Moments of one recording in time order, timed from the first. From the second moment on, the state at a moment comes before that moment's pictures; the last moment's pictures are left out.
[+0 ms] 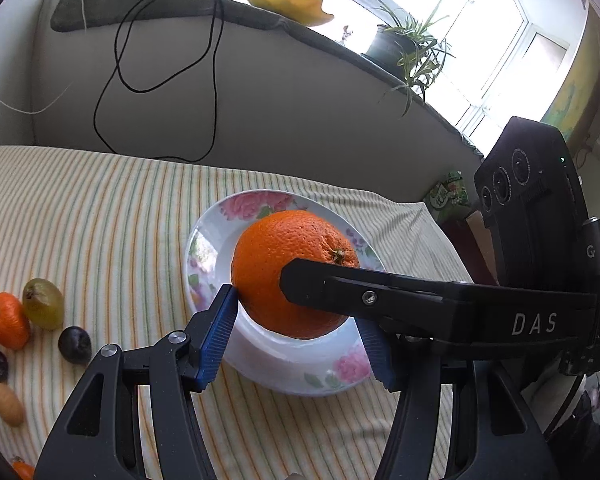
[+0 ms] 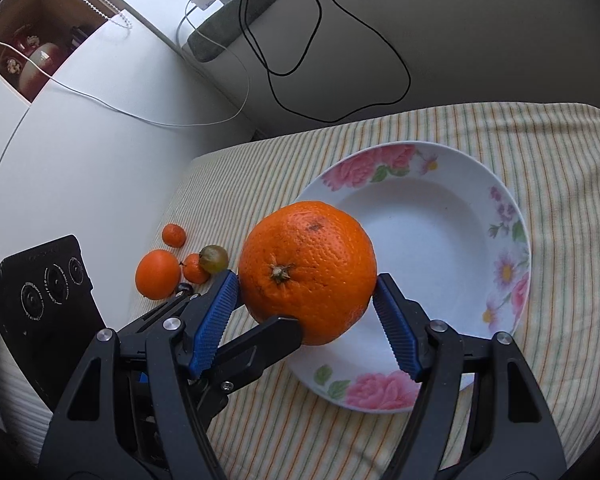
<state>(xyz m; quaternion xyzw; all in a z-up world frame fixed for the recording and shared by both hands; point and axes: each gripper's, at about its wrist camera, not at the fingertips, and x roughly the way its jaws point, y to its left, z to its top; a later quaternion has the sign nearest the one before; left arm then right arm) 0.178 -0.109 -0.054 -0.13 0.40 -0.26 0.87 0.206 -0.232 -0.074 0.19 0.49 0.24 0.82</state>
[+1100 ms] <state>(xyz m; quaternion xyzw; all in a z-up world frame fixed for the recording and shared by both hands) 0.175 -0.117 -0.056 -0.10 0.41 -0.23 0.88 0.213 -0.250 -0.060 0.10 0.45 0.17 0.87</state>
